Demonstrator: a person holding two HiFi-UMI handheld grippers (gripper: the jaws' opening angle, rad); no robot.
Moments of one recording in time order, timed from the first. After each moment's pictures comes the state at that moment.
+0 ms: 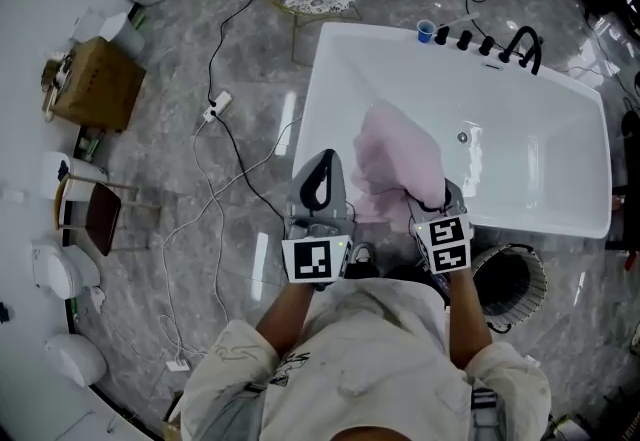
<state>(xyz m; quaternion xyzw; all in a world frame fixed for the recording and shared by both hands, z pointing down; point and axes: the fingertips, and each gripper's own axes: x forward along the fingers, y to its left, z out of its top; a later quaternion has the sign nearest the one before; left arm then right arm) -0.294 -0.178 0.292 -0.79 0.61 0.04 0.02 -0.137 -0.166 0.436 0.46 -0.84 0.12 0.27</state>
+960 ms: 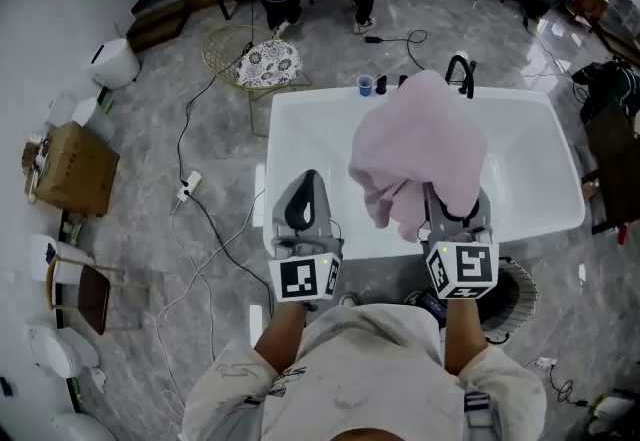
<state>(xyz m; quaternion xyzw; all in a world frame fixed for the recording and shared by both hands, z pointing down) -0.219 -0.200 0.217 -0.83 0.54 0.10 0.06 -0.013 -0.171 0.213 0.65 -0.76 -0.02 0.01</state>
